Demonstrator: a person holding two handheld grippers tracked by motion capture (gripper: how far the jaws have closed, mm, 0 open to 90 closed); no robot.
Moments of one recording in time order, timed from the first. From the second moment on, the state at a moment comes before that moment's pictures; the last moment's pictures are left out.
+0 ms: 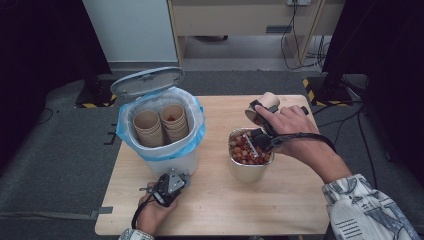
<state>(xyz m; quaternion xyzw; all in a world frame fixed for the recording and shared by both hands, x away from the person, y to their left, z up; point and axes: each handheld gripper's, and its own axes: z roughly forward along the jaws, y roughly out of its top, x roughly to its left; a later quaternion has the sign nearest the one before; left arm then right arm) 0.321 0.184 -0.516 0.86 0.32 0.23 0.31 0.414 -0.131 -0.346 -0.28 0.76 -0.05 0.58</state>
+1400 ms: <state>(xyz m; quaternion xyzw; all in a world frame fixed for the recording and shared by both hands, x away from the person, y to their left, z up) 0.321 0.183 -0.516 0.86 0.32 0.23 0.31 0.402 -0.128 -0.279 -0.31 0.70 -0.09 0.64</state>
